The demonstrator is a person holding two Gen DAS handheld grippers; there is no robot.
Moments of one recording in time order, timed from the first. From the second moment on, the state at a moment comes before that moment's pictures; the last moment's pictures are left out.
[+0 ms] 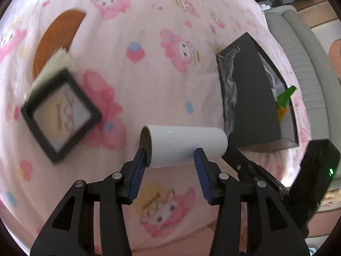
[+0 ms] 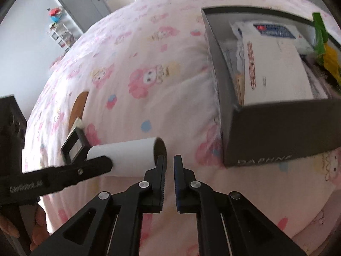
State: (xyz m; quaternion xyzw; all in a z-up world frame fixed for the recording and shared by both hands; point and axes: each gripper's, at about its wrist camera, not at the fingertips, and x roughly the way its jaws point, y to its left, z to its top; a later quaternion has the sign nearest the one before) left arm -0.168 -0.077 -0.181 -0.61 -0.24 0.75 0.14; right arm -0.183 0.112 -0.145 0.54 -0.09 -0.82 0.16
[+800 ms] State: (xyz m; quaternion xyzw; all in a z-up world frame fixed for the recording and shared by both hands) left arm -0.151 -0.072 -0.196 -0.63 -0.31 0.69 0.18; right arm -0.150 0.103 -0.157 0.56 -0.04 -0.78 0.26
